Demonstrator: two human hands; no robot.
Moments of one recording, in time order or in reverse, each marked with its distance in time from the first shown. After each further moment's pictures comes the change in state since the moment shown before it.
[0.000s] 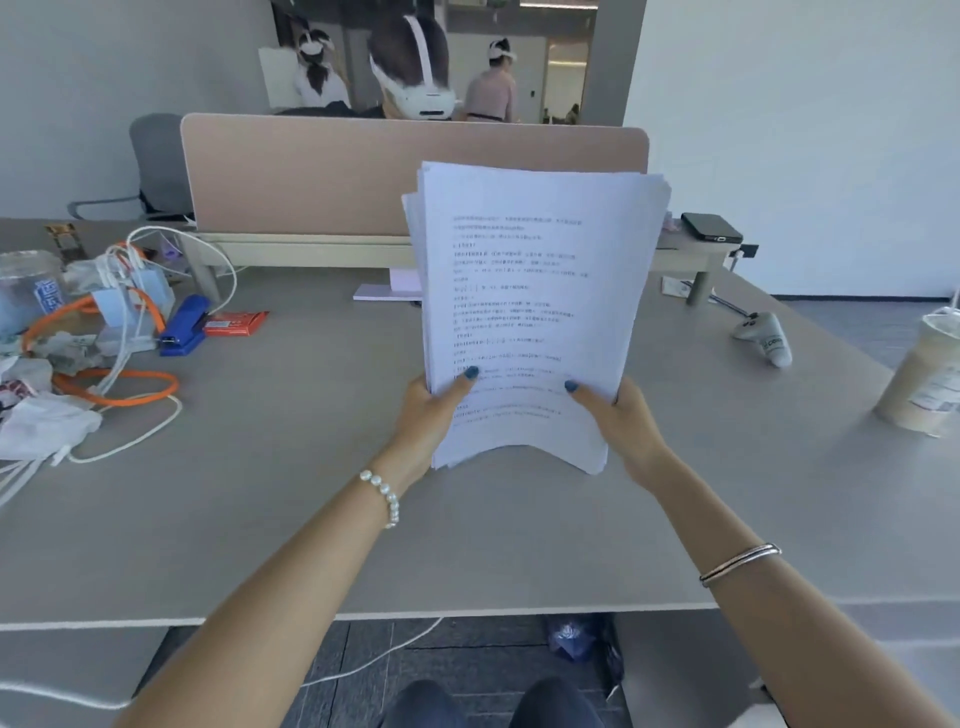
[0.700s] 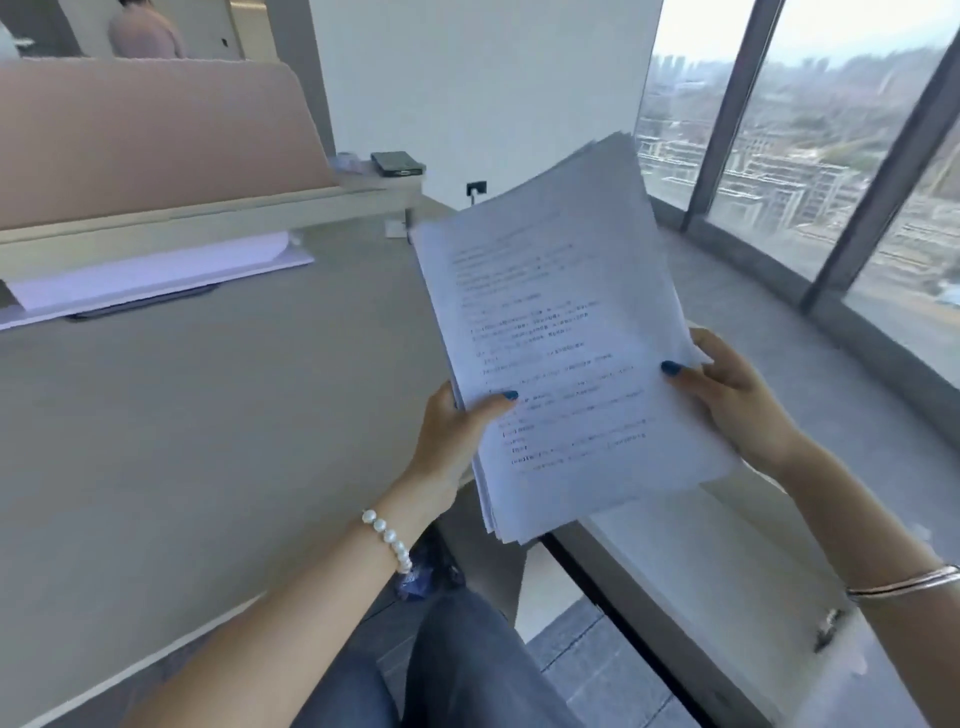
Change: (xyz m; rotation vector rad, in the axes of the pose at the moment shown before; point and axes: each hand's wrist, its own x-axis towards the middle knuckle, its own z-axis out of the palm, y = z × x) left_hand -0.138 -0.018 0.229 -0.100 -0.679 -0.120; right_hand -0.216 0.000 -0.278 -0.045 0.422 0.082
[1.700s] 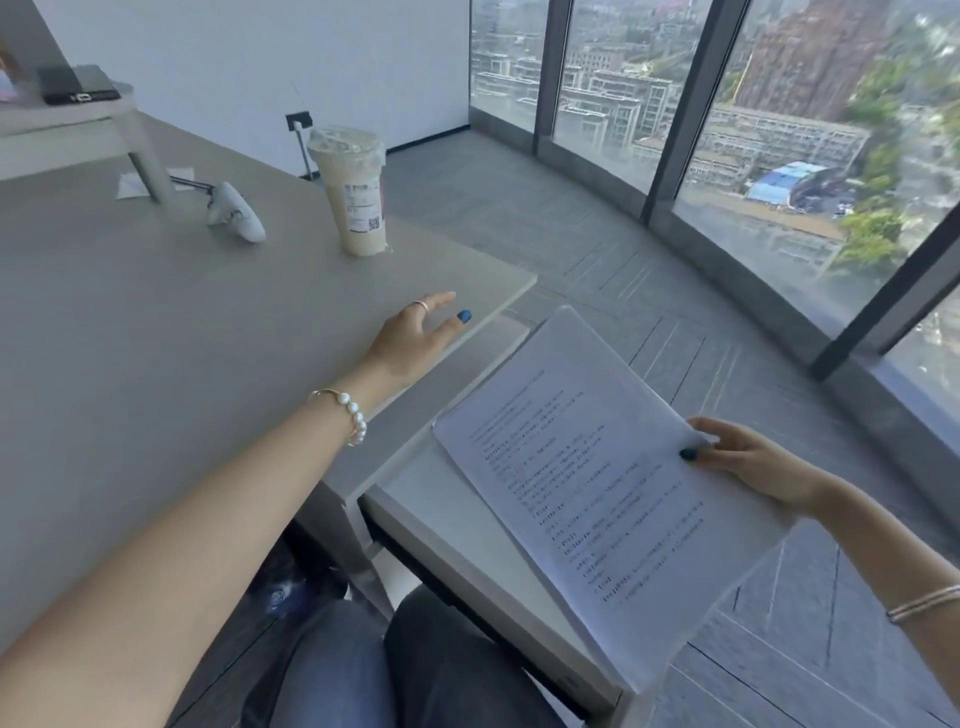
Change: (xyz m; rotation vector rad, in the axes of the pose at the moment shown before) left_hand 0.154 -0.055 0.164 0.757 -0.353 0.147; right_hand -0.081 0.121 -0.215 -0.133 0.026 0.596
